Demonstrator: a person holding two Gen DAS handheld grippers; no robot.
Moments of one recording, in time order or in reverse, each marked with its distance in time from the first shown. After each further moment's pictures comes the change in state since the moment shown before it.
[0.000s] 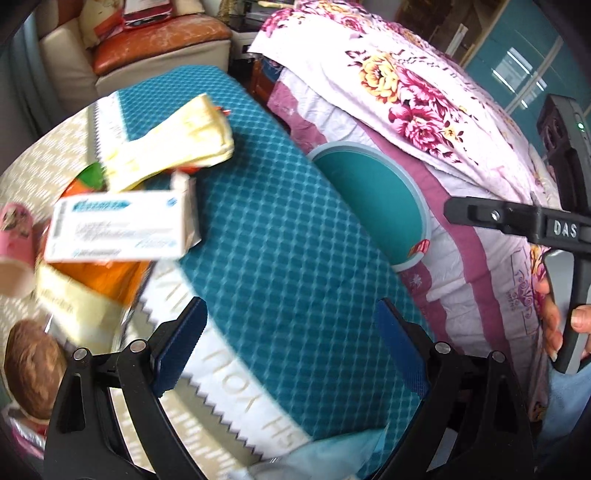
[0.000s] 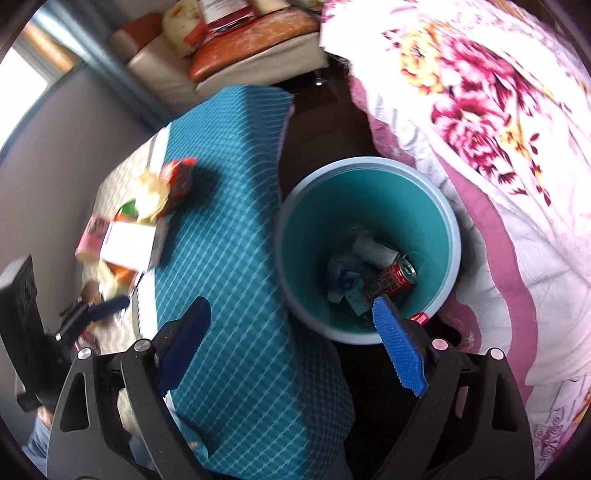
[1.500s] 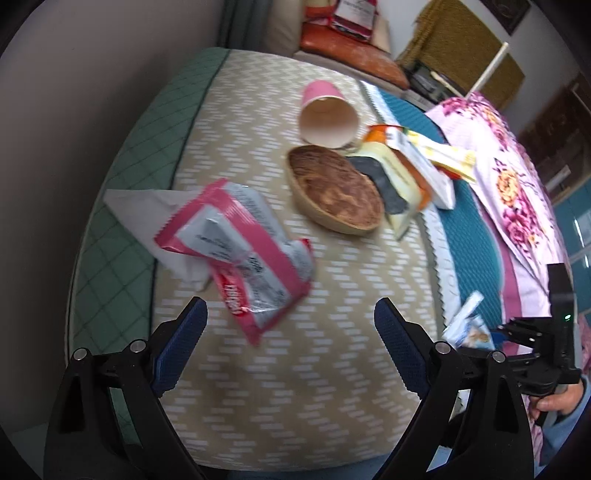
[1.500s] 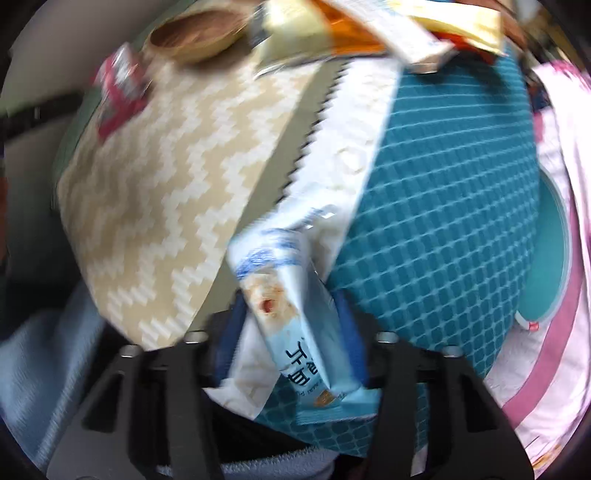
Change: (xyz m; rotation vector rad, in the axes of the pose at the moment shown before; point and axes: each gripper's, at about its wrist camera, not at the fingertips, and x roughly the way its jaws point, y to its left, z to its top) left arm -0.132 0.194 -0.194 -0.555 -0.144 0.201; right arm 0.102 0.199 -0.129 -0.577 0.356 -0.015
